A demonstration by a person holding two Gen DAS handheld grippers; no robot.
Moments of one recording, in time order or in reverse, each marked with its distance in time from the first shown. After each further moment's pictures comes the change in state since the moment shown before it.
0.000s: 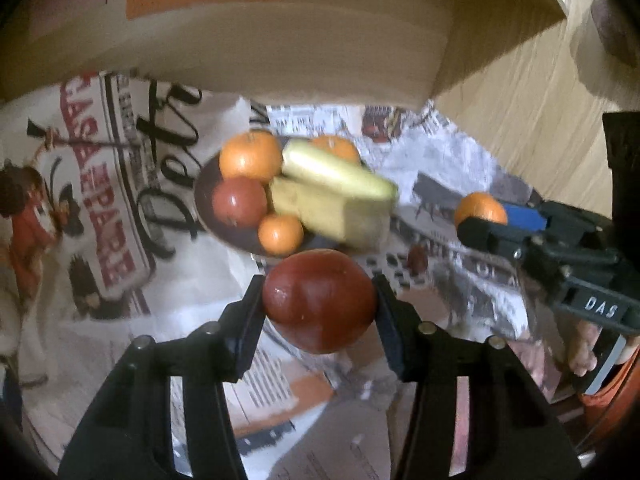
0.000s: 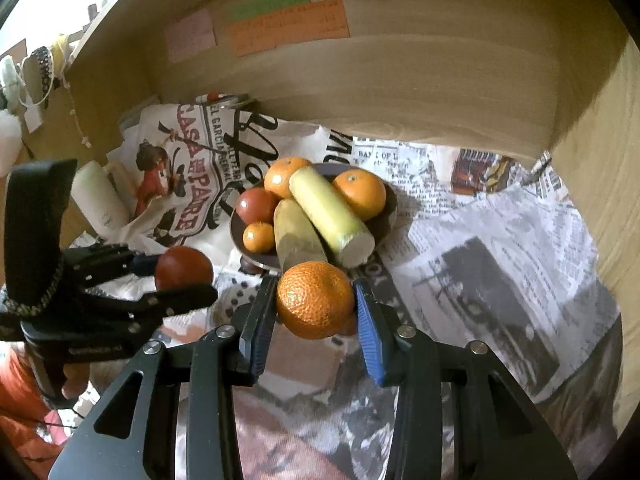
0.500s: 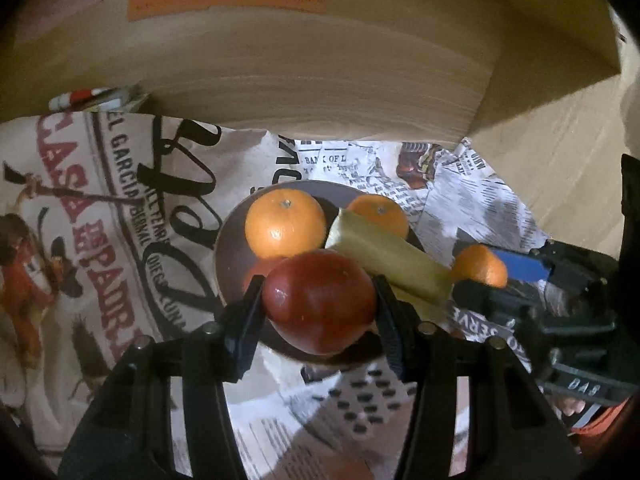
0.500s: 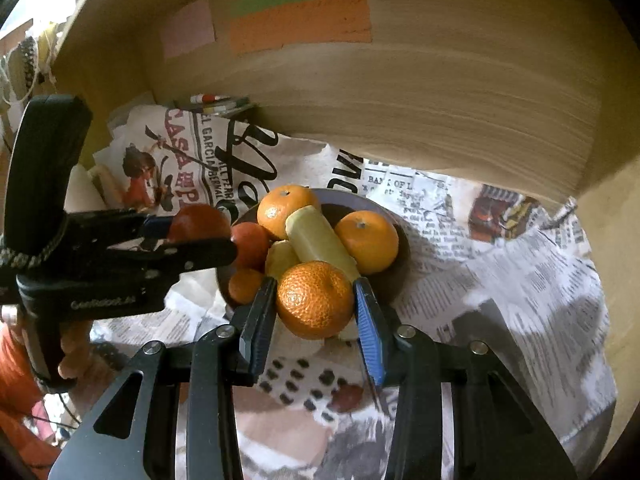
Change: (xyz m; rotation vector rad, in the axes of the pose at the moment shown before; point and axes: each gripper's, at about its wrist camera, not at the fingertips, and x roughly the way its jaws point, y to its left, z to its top) left arm 0.042 0.037 0.063 -0.062 0.003 0.008; right arm 0.045 0.001 0.046 -0.084 0.033 0.000
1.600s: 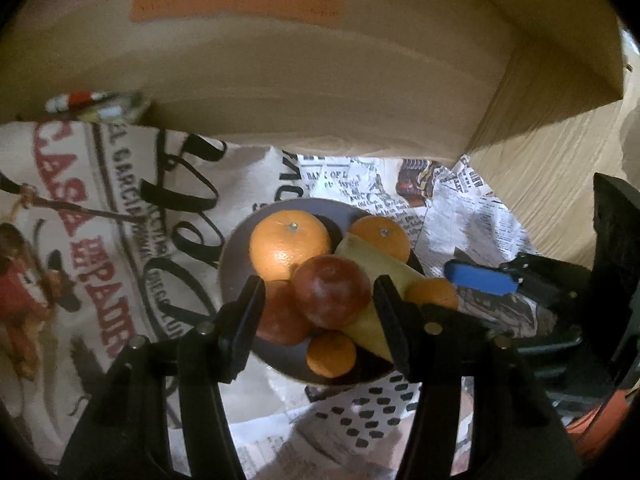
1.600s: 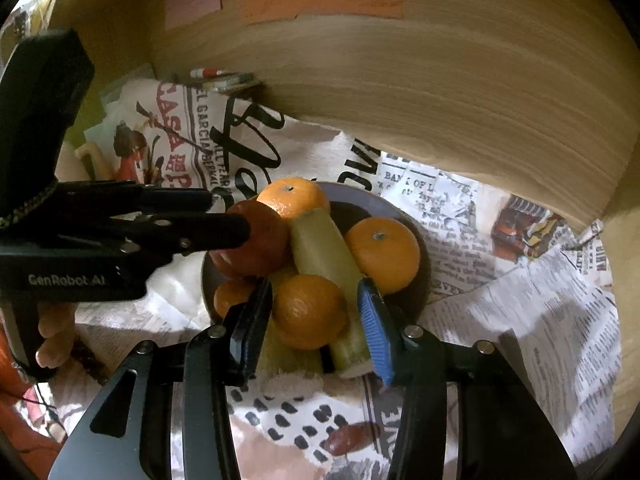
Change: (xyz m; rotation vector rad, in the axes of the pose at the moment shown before) left arm -0.011 0.008 0.005 -0.019 -0.049 -0.020; right arm 0.027 -0.001 0.011 -0.062 0.057 0.015
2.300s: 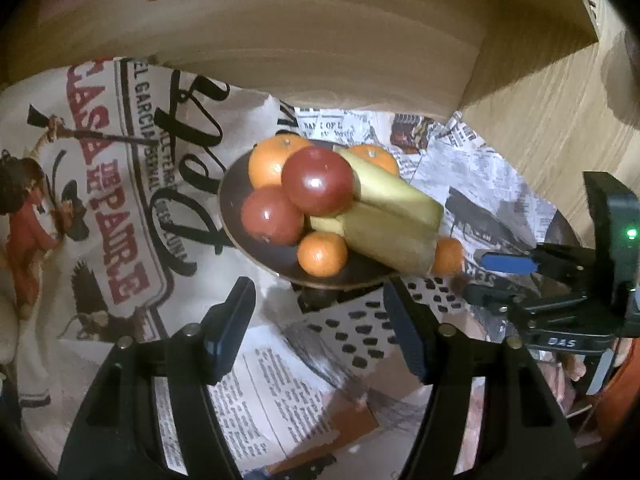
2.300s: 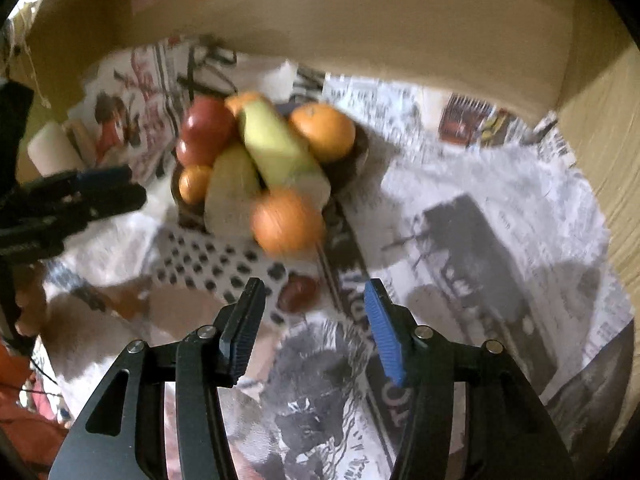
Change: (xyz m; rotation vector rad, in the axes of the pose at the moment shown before) left arm -0.012 -0.017 -0.069 0.035 0.055 0.029; right arm -0.018 -0.024 -0.074 0.111 0.128 -0.057
